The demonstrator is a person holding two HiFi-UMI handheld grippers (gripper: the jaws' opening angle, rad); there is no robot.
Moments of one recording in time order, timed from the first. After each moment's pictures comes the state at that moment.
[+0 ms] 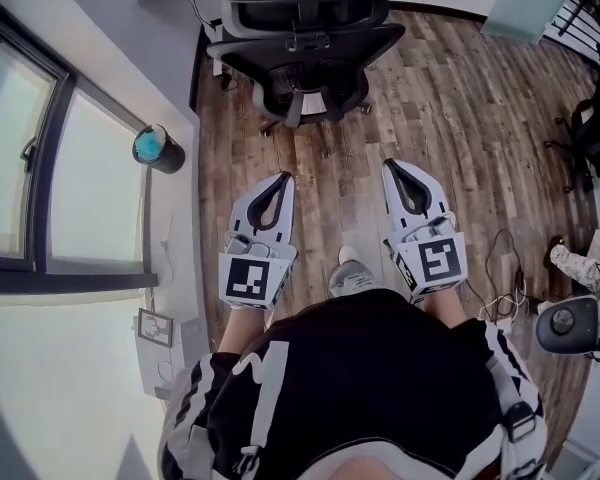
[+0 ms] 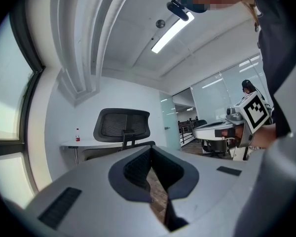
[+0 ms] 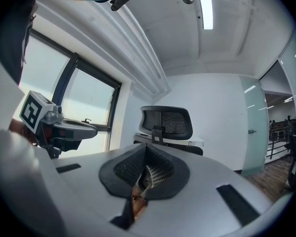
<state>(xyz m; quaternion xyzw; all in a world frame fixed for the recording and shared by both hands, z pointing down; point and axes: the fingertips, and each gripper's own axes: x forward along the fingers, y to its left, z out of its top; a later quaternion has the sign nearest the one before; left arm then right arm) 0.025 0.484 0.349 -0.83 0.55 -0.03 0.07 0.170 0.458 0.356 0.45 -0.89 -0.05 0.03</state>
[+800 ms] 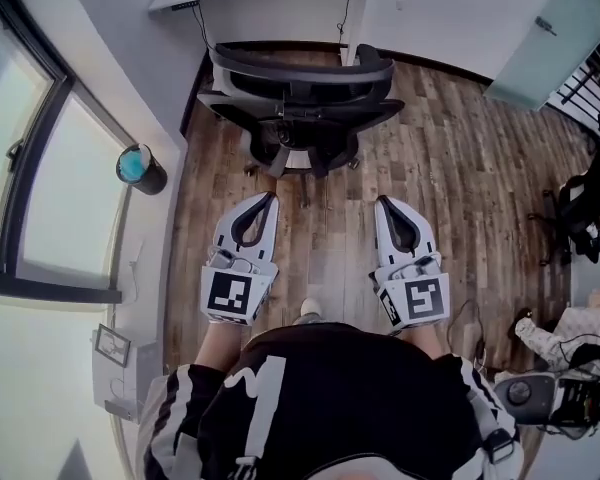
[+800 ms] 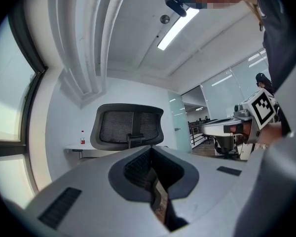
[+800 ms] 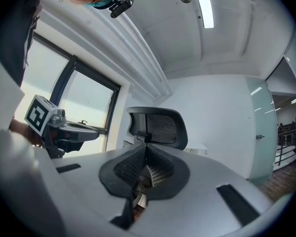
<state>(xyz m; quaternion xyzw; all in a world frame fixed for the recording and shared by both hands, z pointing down) 0.043 0.363 0.334 -0.81 0.58 -0.02 0.06 0.199 0.337 0.328 0.42 -0.90 -0.07 0.01</state>
